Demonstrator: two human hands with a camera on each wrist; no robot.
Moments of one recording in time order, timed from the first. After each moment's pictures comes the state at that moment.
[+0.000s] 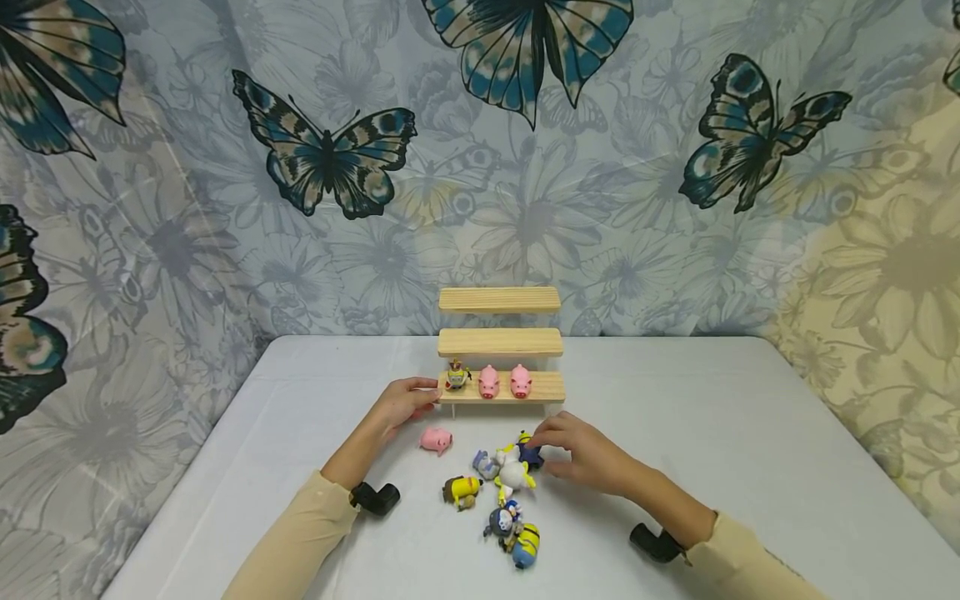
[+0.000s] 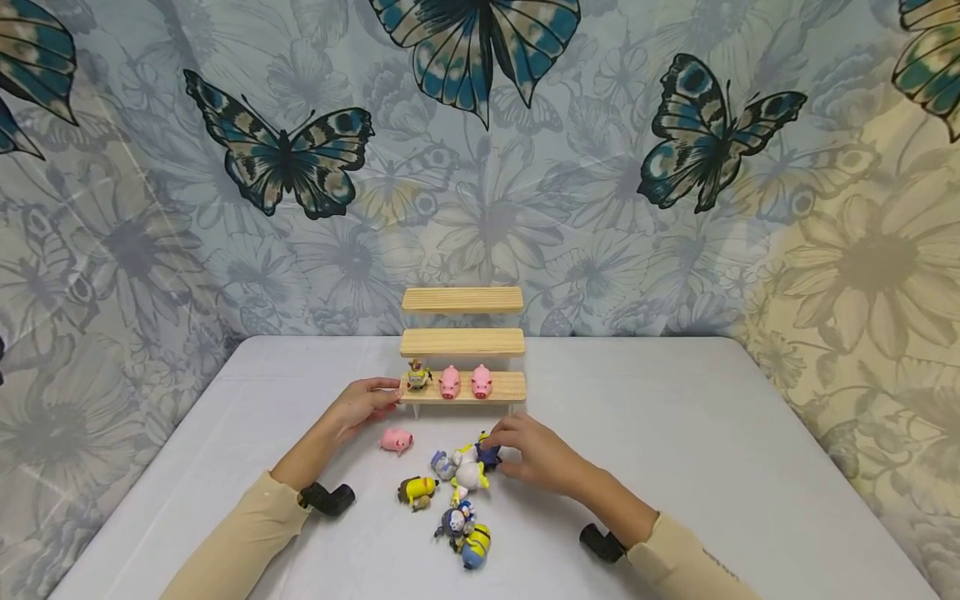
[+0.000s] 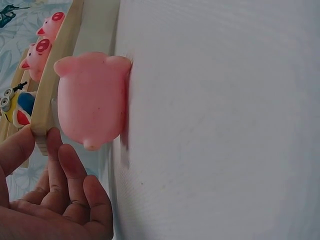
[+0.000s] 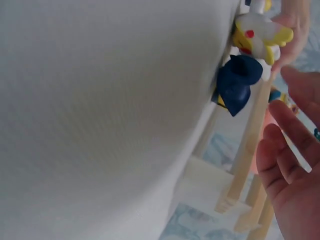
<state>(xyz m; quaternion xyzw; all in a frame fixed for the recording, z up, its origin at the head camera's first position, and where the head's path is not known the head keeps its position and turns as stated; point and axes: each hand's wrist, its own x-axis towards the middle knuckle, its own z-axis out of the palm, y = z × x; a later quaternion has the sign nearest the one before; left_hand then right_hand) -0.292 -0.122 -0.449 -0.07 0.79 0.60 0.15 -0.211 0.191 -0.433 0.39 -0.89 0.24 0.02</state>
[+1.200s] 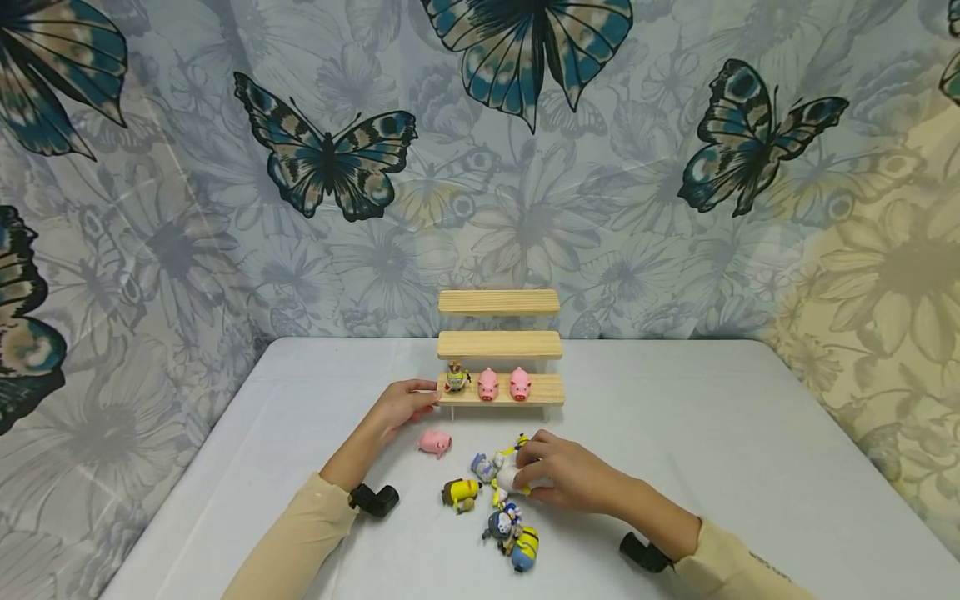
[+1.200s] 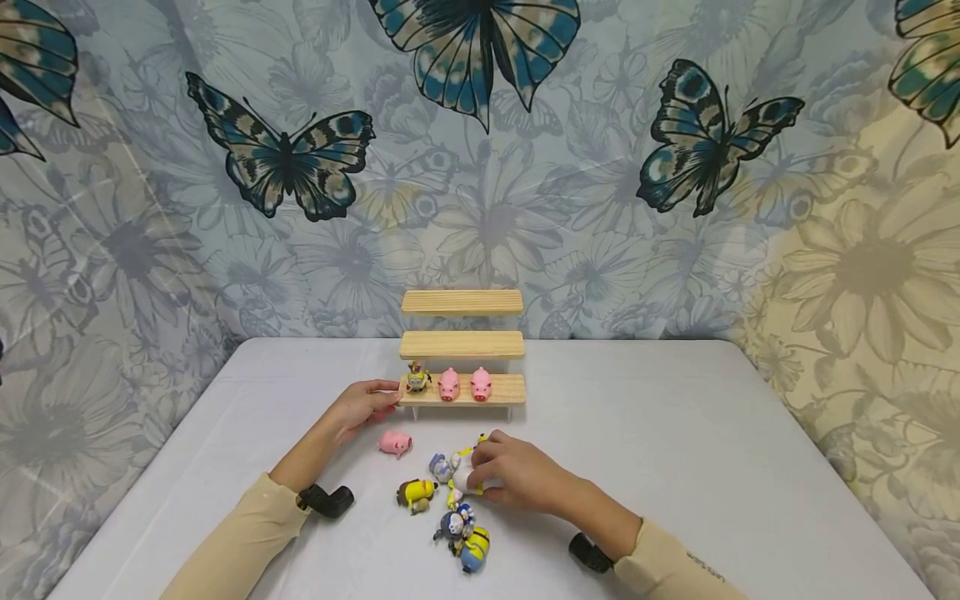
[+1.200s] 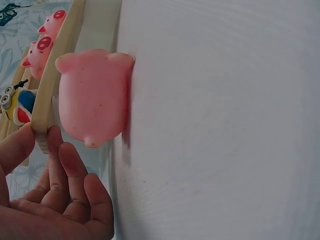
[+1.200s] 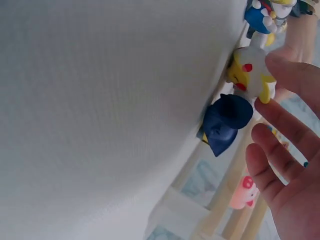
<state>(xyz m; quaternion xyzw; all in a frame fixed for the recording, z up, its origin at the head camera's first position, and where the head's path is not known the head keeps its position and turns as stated) -0.292 -0.123 -0.450 -0.06 0.79 0.59 0.15 -0.199 0.171 -0.430 0.48 -0.87 0.13 0.02</state>
